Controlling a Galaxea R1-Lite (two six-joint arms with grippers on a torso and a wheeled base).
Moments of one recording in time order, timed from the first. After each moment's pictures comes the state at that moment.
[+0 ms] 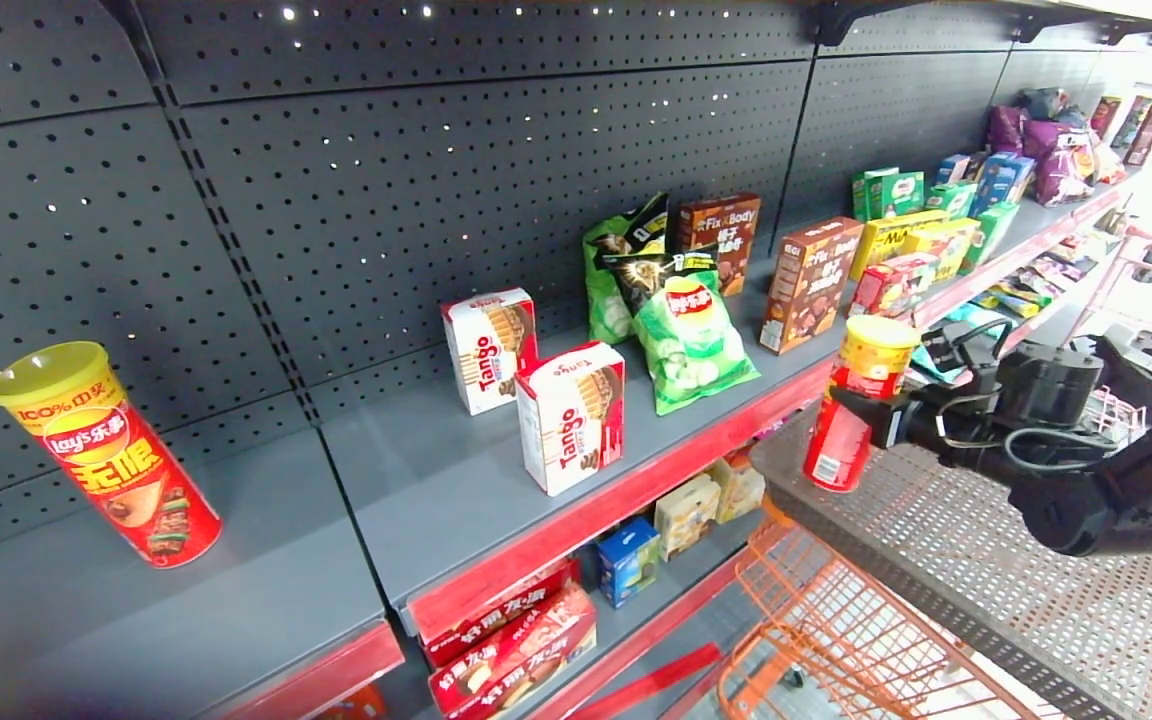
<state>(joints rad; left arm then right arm) 0.00 0.00 0.00 0.00 0.03 -0.02 0.01 2.10 -0.95 -1.10 0.44 -0.04</state>
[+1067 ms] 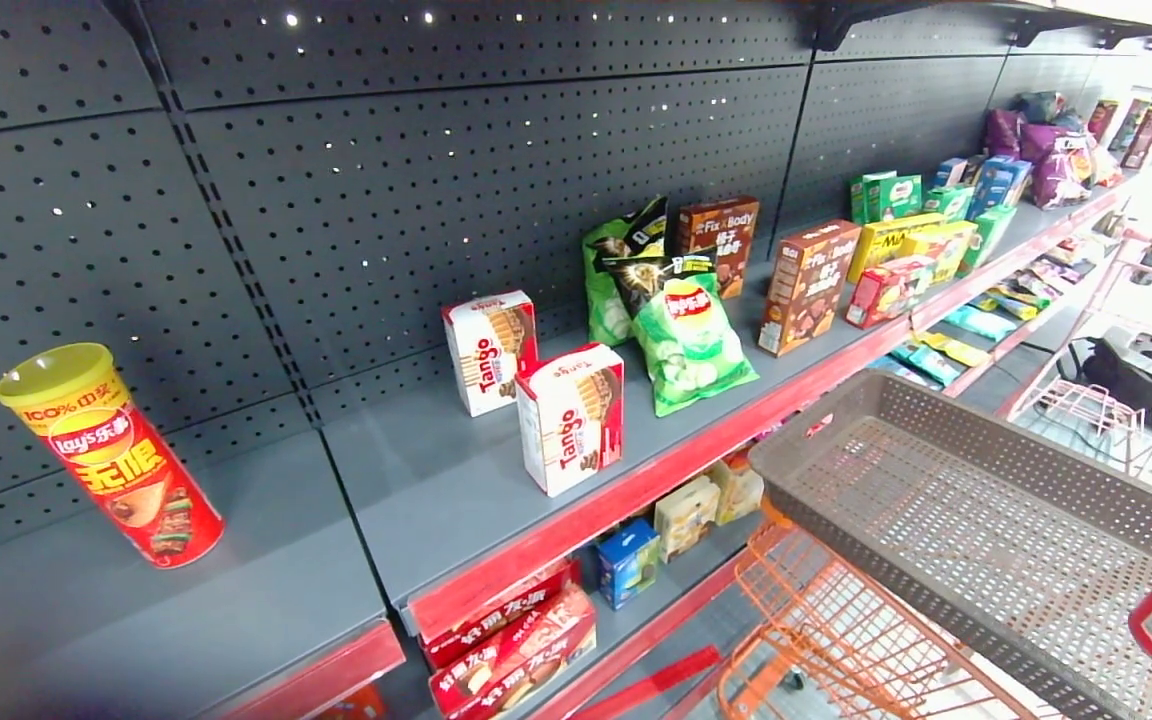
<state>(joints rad) 0.00 0.00 0.00 0.00 0.03 -0.02 0.01 0.92 -0.25 -0.61 -0.35 0.00</state>
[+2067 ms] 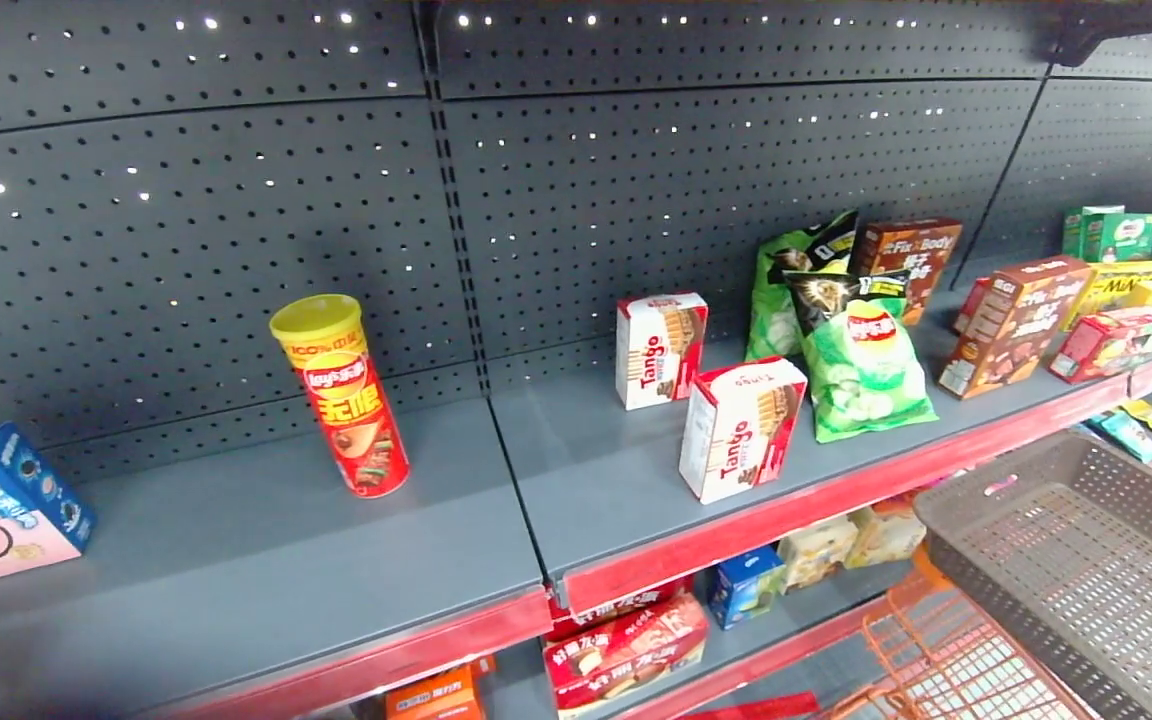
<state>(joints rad) 0.00 0.00 0.00 0.00 0.03 -0.02 0.00 0.77 -0.16 -0.61 -0.35 -0.18</state>
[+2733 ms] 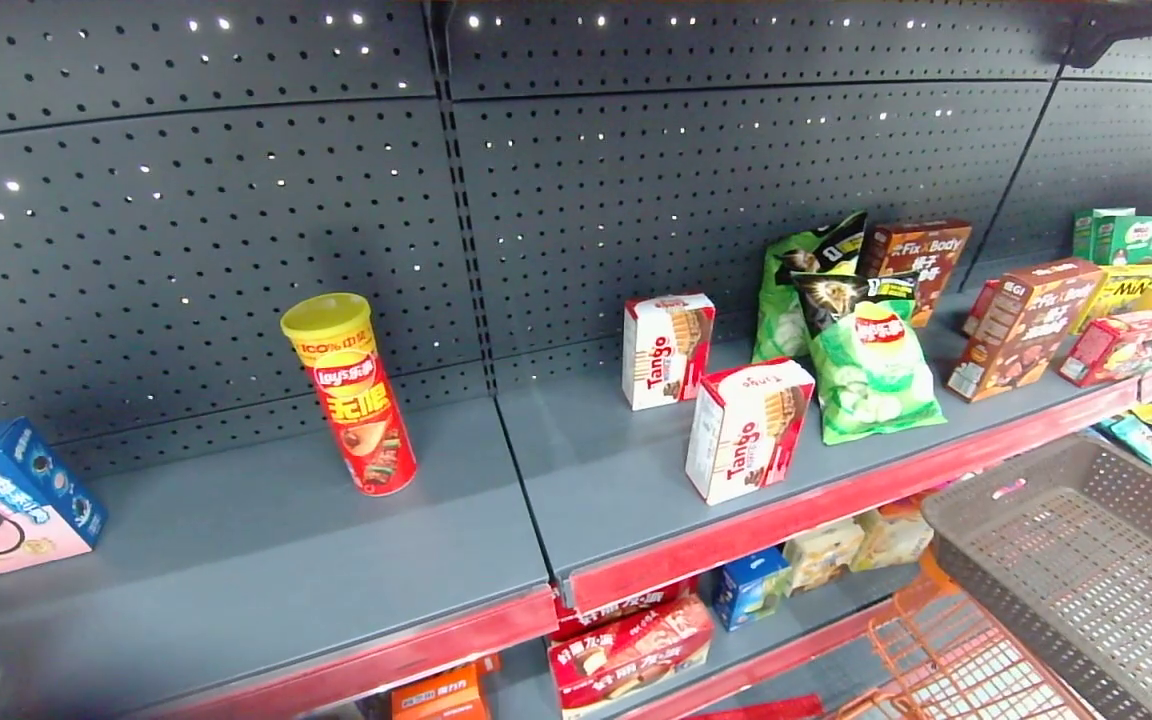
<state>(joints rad) 0.00 0.00 0.00 0.00 0.03 -0.02 0.06 0.72 -0.36 -0.31 -0.32 -0.22</state>
